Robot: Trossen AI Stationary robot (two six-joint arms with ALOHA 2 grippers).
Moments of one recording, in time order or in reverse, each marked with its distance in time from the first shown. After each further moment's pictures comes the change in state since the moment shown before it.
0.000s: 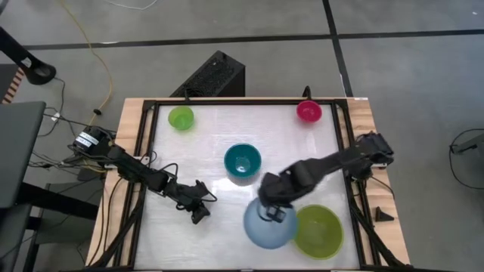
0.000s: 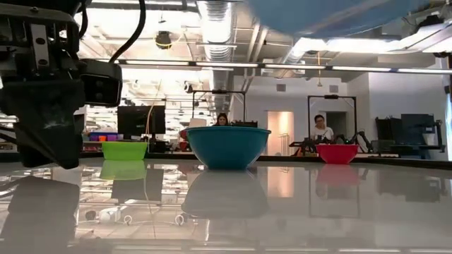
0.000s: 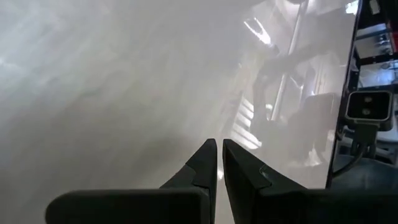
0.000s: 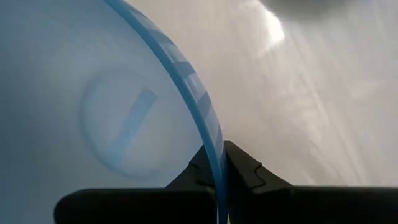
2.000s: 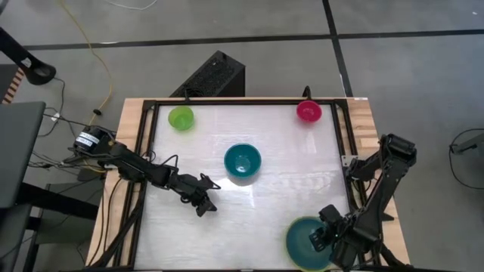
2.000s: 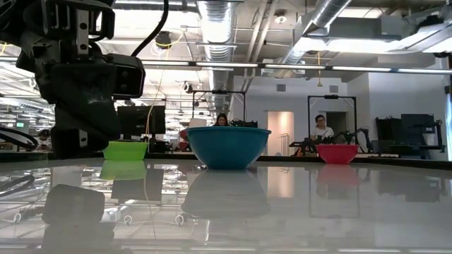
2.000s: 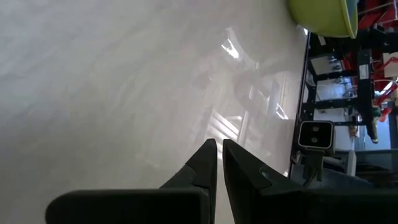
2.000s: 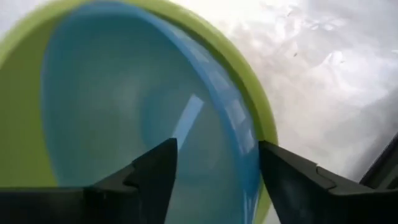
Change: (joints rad) left arm 0.117 0.000 0.000 0.135 0.108 0.015; right arm 0.657 -0.154 -0.520 0.195 0.195 1.274
